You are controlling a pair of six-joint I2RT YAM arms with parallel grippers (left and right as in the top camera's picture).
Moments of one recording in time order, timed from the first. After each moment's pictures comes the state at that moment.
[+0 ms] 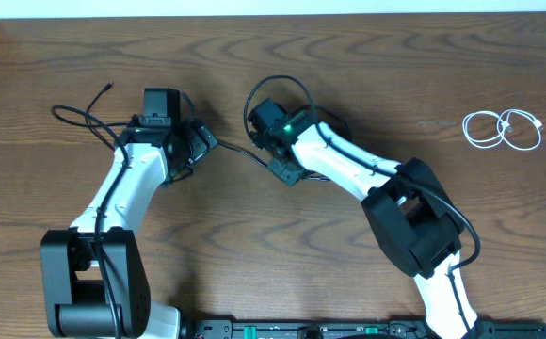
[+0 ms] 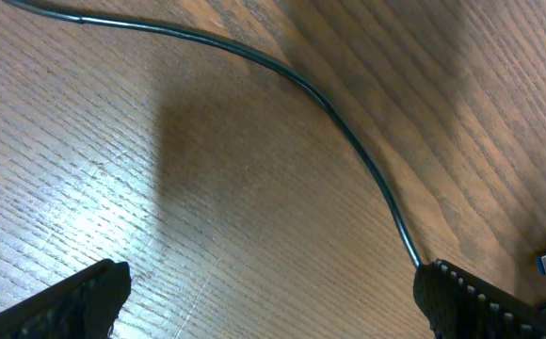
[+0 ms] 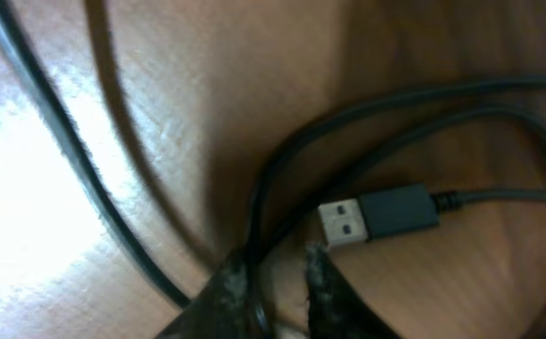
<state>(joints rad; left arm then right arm) -0.02 1.65 1.05 -0.60 0.02 -0.70 0.72 2.20 1.64 -0.83 0.14 -0.14</state>
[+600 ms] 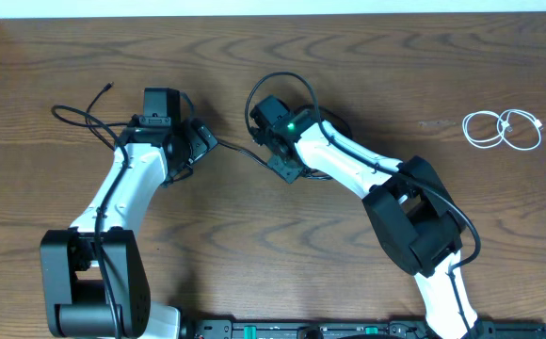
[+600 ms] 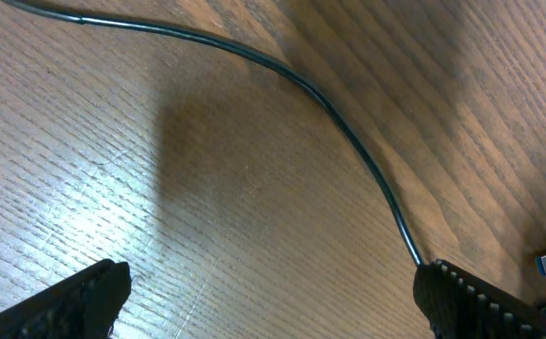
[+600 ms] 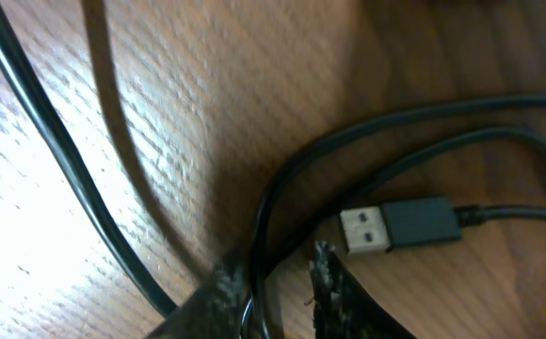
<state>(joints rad) -0.02 1.65 1.05 -0.60 0.02 -0.70 0.71 2.20 1.62 -0.79 0.12 -0.14</state>
